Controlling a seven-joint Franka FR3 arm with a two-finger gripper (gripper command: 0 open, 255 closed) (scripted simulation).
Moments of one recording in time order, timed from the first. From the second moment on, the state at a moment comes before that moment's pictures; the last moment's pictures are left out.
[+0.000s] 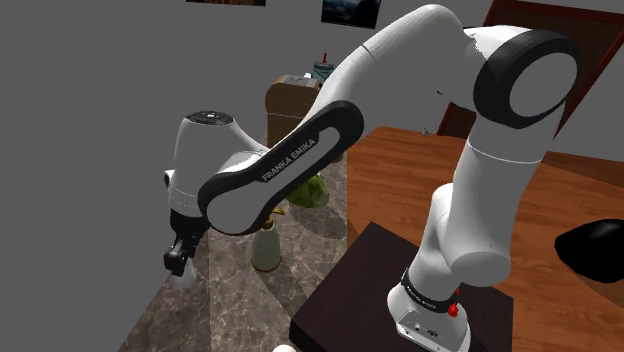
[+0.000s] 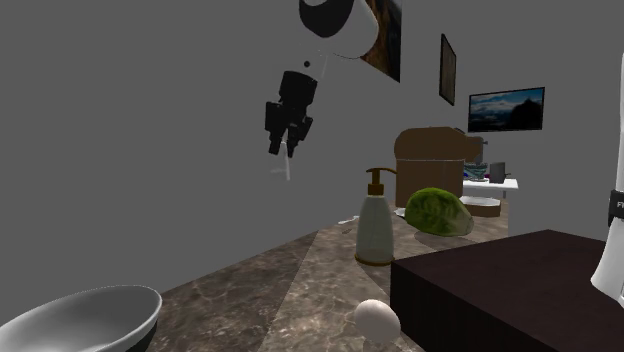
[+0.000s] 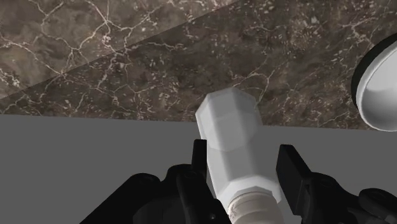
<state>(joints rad) 0.41 0.10 0.27 -2.24 0.13 2.59 0.00</state>
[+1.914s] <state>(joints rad) 0.09 -0.29 -0.18 -2.63 0.31 2.45 -0.88</state>
